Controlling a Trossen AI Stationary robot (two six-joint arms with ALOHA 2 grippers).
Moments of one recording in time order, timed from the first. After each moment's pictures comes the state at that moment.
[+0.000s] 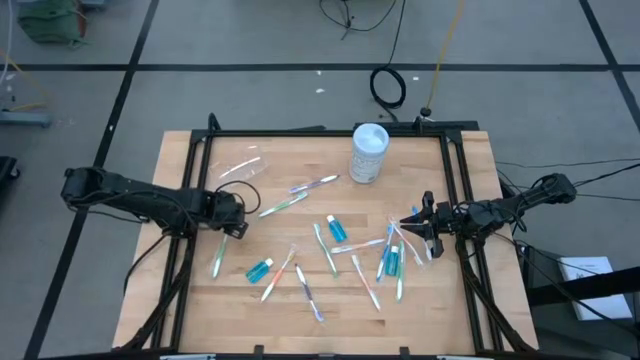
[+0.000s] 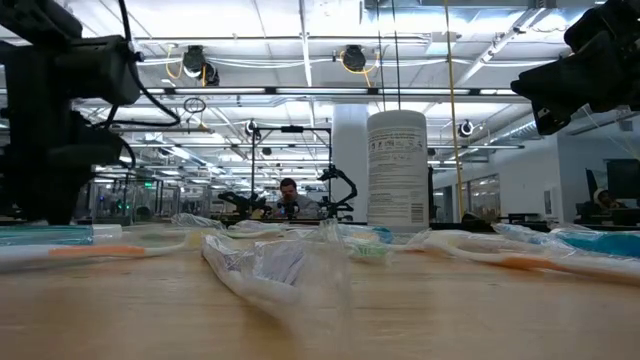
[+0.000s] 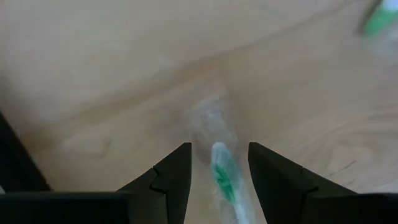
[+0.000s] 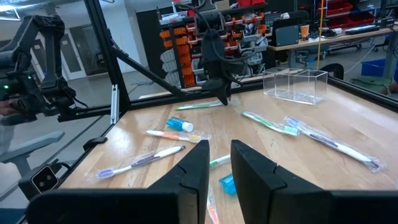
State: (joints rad) left arm -0.02 1.04 0.42 -0.86 -0.10 -1.15; right arm 0.37 0.16 0.01 0.13 0.34 0.20
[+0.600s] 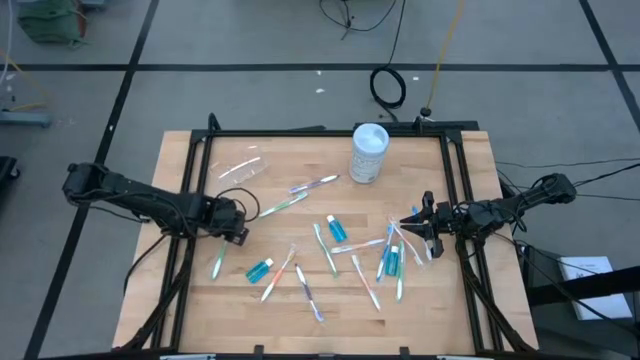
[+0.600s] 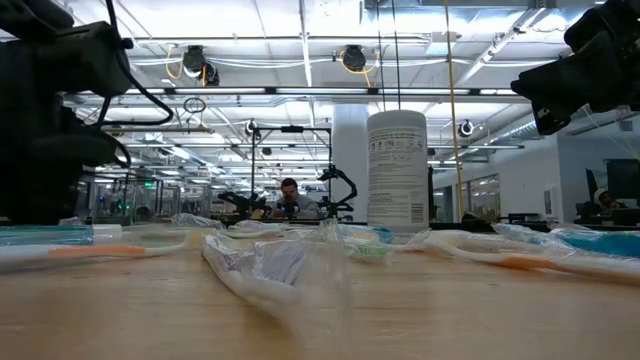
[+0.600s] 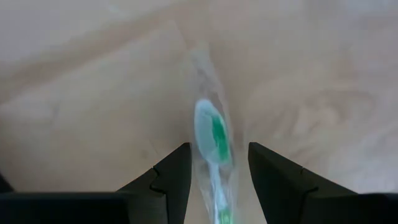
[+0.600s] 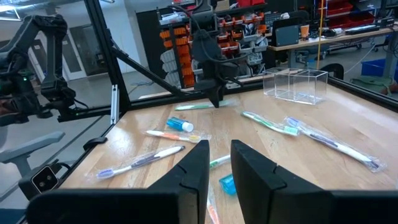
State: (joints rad) left arm -0.14 1.04 0.42 -0.82 -0.03 -1.26; right arm 0.37 0.16 0.02 0.13 0.34 0.20
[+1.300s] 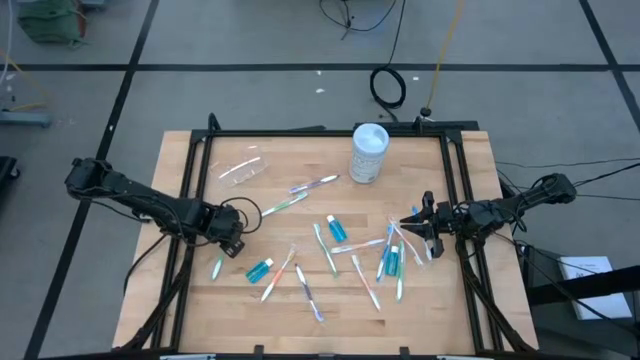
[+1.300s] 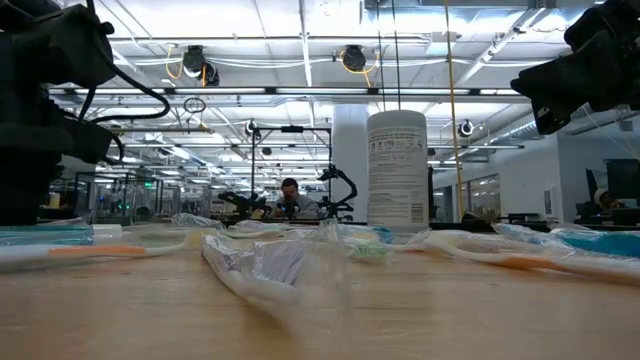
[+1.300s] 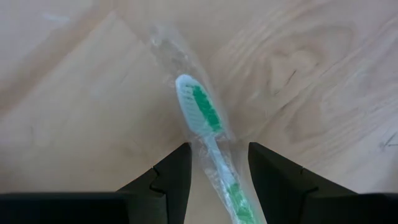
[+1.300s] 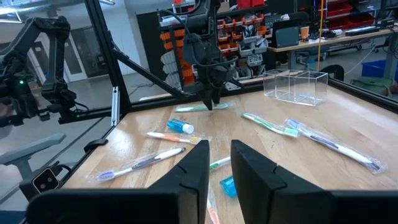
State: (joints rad) left arm -0.25 1.04 0.42 -0.81 -0.04 -1.08; right arm 0.37 0.16 0.02 0.14 0.34 0.20
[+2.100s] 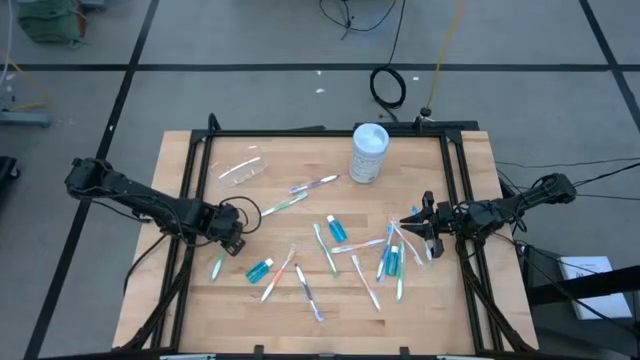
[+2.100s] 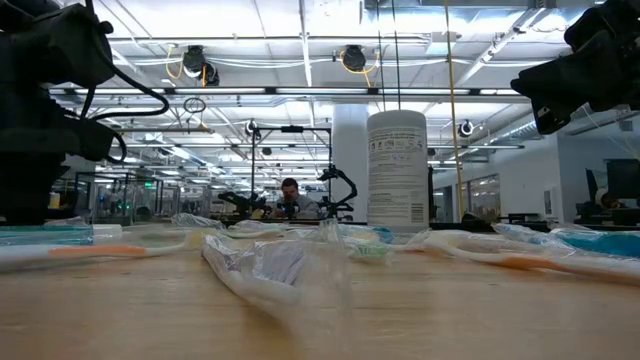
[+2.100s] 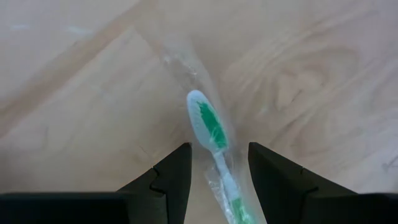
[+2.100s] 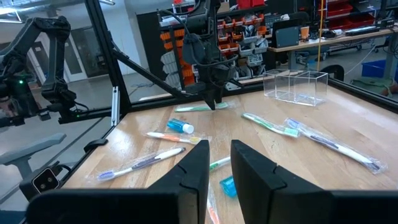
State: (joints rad) left arm -0.25 1.04 0.42 -0.81 -0.08 -1.15; right arm 0.37 0.16 0.02 0.14 0.34 0.20
